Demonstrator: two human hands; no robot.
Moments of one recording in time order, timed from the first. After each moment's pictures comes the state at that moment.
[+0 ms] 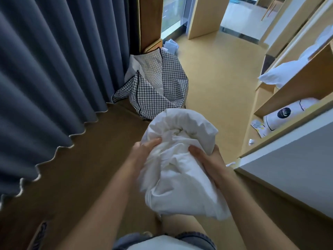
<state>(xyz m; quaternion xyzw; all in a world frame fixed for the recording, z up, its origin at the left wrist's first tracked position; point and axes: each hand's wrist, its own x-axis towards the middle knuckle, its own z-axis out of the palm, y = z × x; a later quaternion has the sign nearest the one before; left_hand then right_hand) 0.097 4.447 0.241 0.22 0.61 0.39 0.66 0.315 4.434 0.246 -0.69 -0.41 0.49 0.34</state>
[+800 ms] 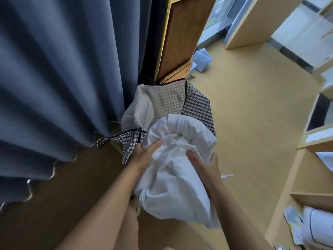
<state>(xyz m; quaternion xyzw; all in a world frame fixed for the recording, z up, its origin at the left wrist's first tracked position) 0.004 5.102 0.141 0.17 0.67 0.41 0.60 0.198 5.113 0.166 -0.71 -0.42 0.50 0.25</state>
